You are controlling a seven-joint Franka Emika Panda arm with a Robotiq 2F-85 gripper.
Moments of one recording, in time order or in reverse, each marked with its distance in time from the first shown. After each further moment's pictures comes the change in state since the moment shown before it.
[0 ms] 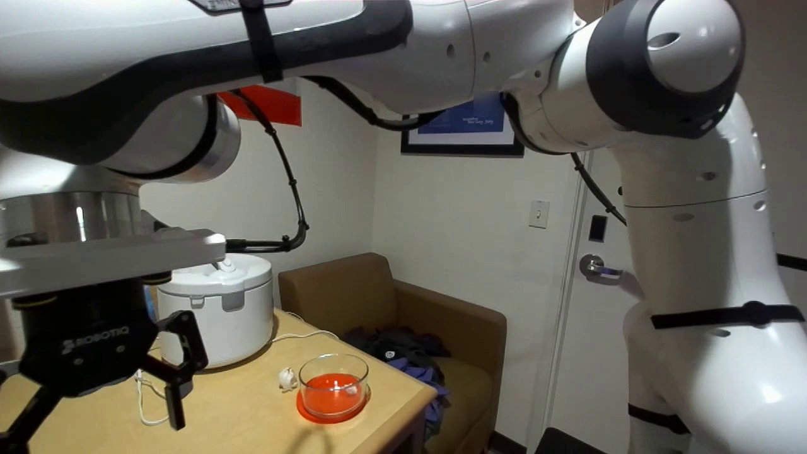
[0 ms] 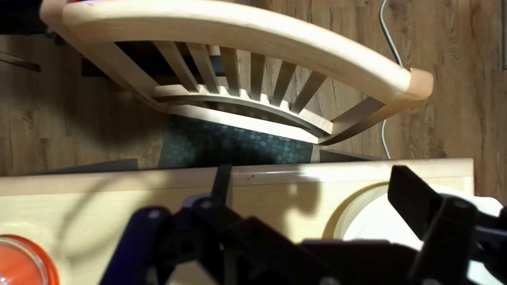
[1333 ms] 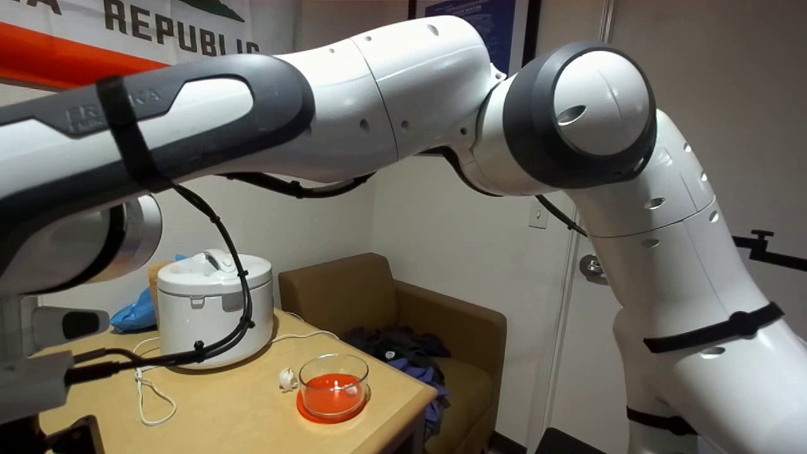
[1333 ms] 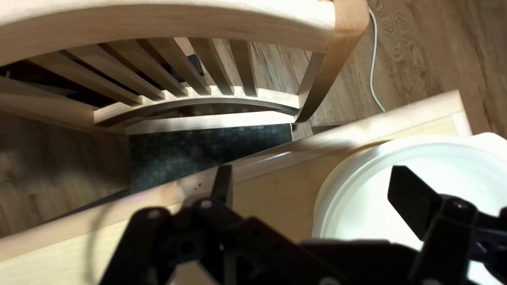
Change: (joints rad) arm 0.141 0.240 -0.078 0.147 -0.006 0.162 0.315
